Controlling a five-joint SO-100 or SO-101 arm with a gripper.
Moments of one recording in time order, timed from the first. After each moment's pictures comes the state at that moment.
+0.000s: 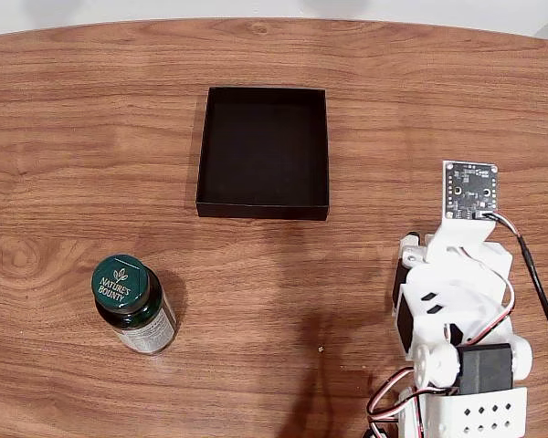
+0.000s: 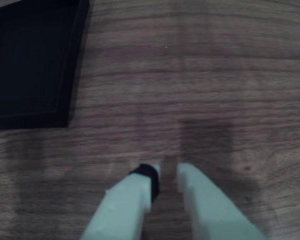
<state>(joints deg) 3.6 190.2 174.6 47.4 180.1</state>
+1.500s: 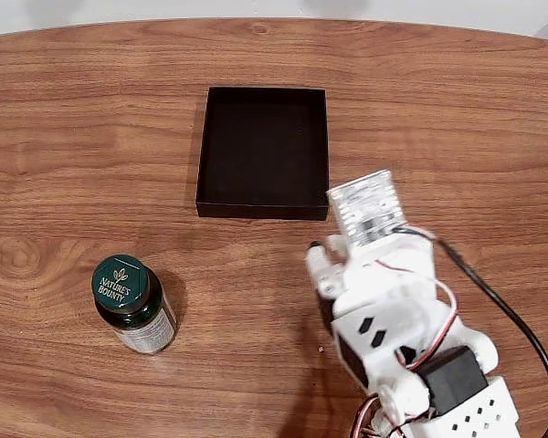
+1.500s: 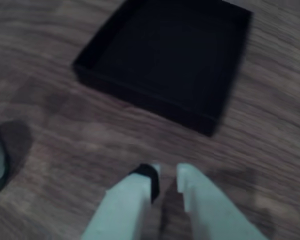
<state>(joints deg) -24.9 190.2 174.6 43.2 182.1</state>
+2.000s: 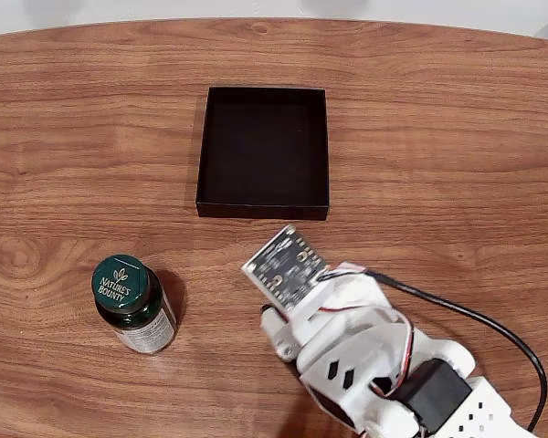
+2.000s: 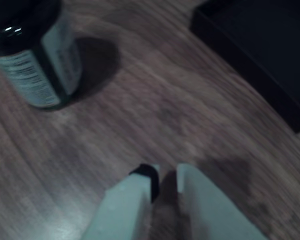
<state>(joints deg) -41.8 190.7 174.6 51.7 186.3</state>
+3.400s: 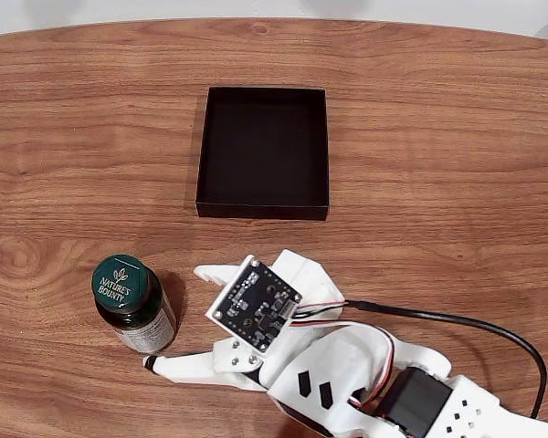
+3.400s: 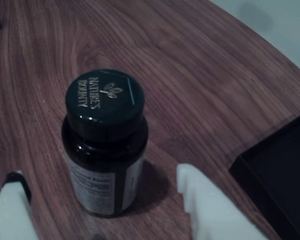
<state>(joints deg) -51.6 182.8 174.6 22.4 190.2</state>
